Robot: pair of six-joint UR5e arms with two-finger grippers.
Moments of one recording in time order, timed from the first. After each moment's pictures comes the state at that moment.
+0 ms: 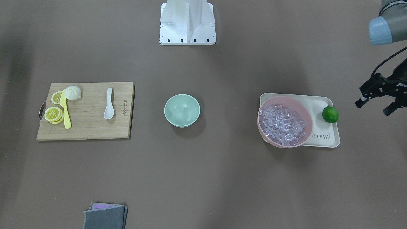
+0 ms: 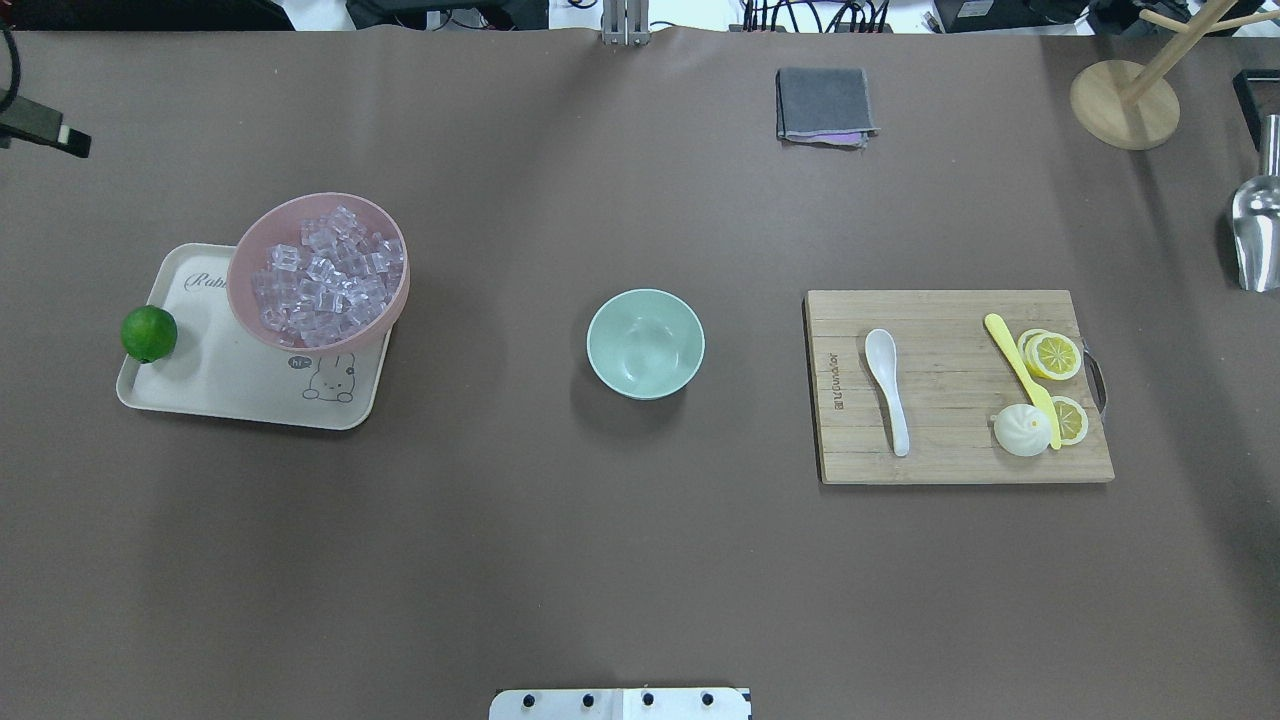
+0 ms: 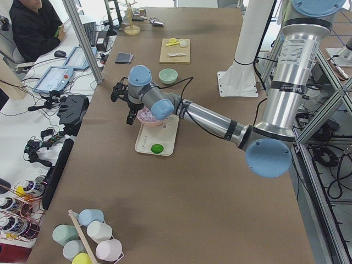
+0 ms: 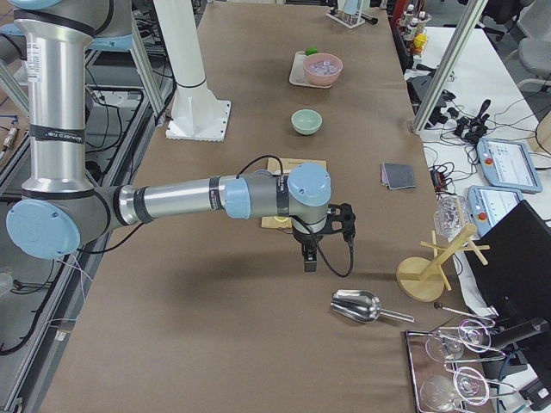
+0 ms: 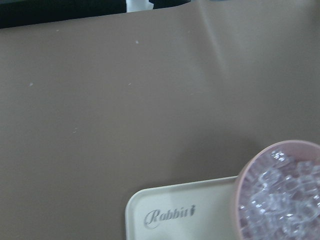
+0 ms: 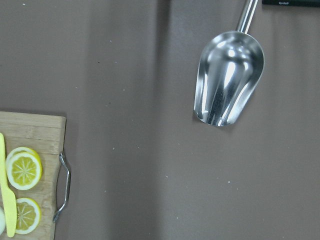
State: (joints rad) left arm -1.26 -1.80 -1.76 -1.99 -2.34 -0.61; right arm 1.58 -1.62 1.84 -1.64 2.41 0.00
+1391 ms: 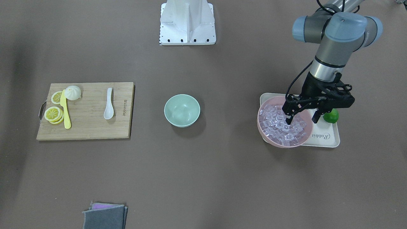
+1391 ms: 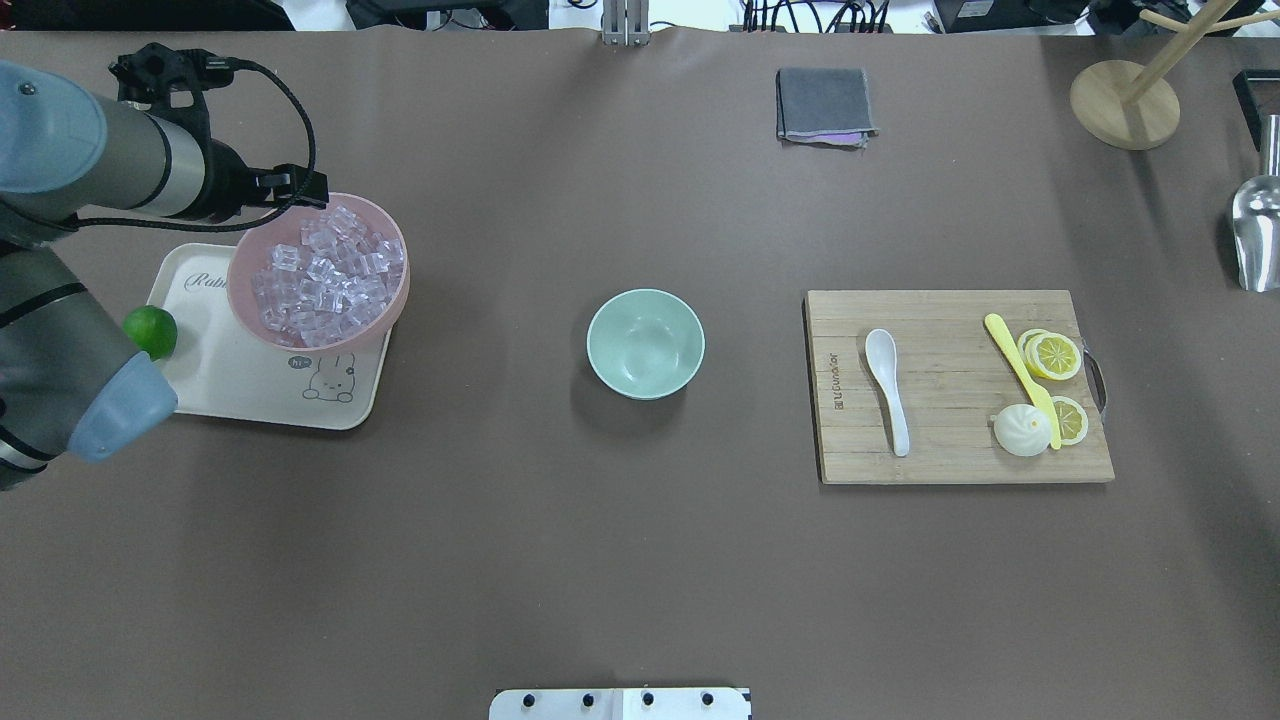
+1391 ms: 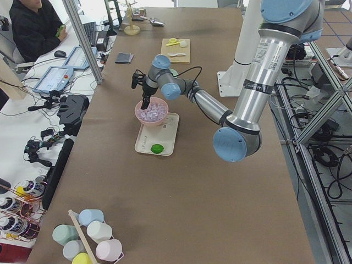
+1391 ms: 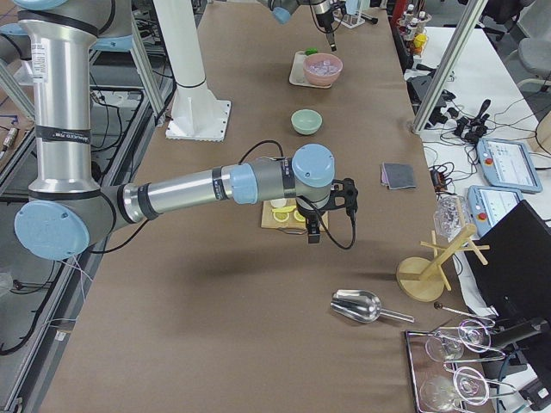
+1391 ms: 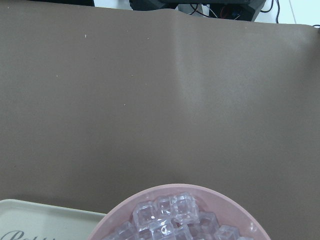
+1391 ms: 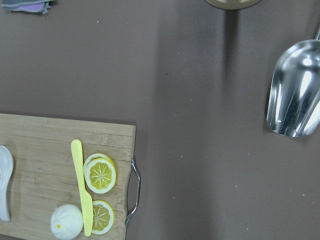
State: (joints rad) left arm -0.86 -1.89 -1.79 -1.93 -1.80 -1.07; right arm 1.54 -1.61 1.87 -1.64 2.54 0.10
